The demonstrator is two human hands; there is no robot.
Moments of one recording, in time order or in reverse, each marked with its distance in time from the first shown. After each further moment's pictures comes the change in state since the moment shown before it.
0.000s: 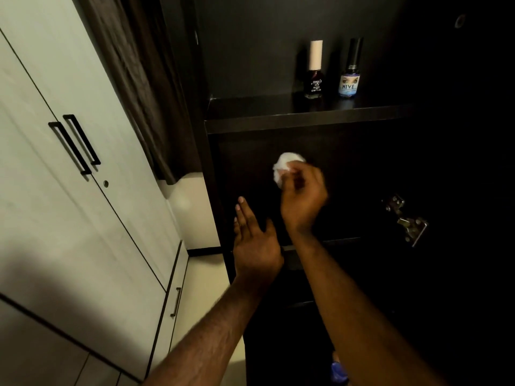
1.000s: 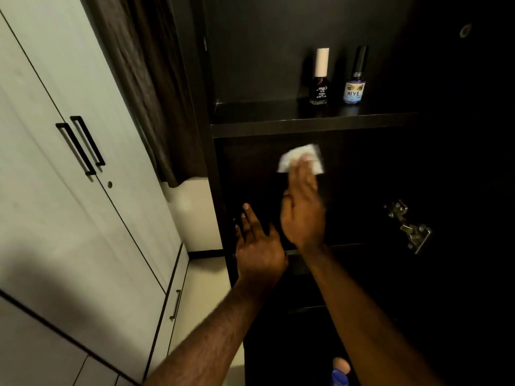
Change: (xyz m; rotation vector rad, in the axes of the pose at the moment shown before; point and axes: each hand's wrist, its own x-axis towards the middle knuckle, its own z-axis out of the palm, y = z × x) left_hand 0.000 0.001 0.005 0.045 -0.055 -0.017; right_hand -0.010 0.009 -0.019 -0.309 -0.364 -0.342
